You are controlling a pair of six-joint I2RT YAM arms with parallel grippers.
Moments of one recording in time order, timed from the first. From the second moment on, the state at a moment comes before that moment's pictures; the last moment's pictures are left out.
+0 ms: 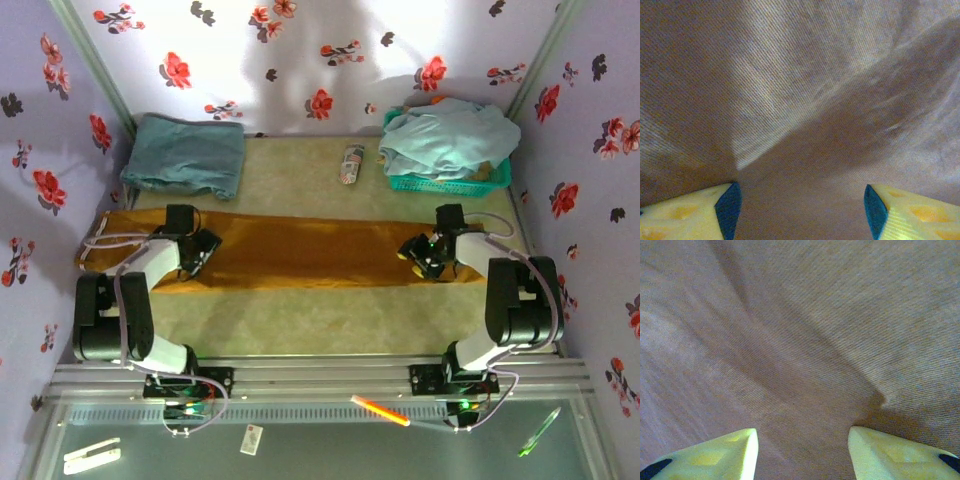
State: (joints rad) left arm -0.03 1.47 0.75 -0.38 0.05 -0.93; right arm 0.05 1.54 0.76 -0.49 -0.40 0.76
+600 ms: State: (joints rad) left arm -0.07 1.47 0.82 -0.46 0.16 -0.86; right arm -0.42 1.79 1.30 -0.88 -0.12 0.59
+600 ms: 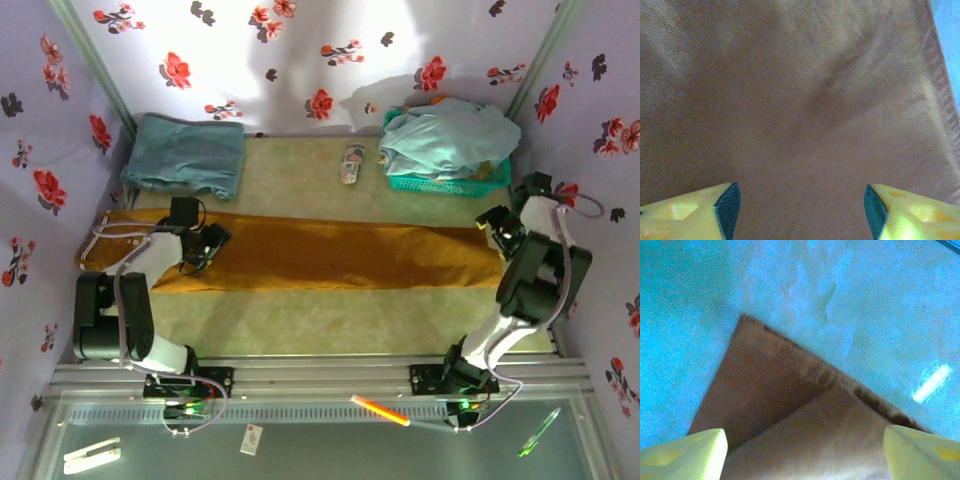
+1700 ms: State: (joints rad) left arm -0.05 1.43 0.79 -0.37 0.27 -0.84; right arm -0.30 1.49 1.15 -0.83 0.03 0.56
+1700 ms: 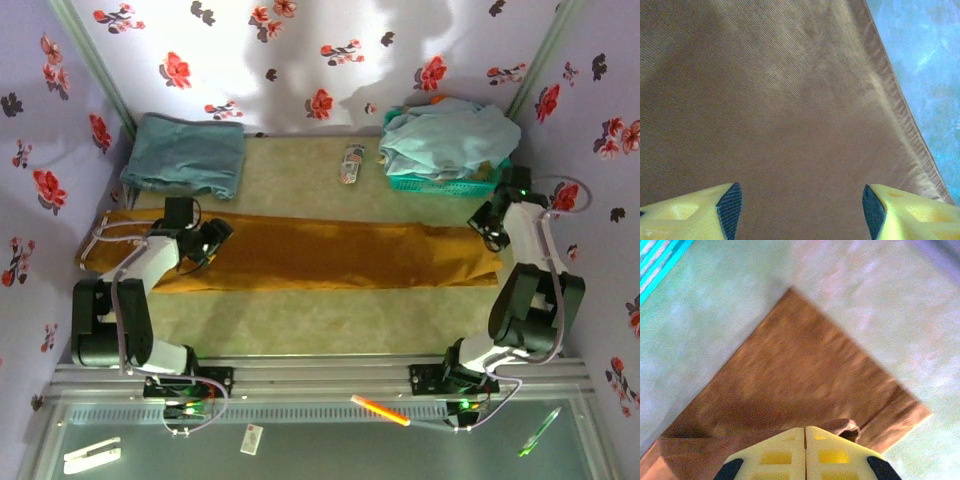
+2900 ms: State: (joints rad) left arm -0.25 1.48 0.79 -0.30 0.26 -0.89; right arm -0.17 1.83 1.23 -0.77 -0.23 0.67
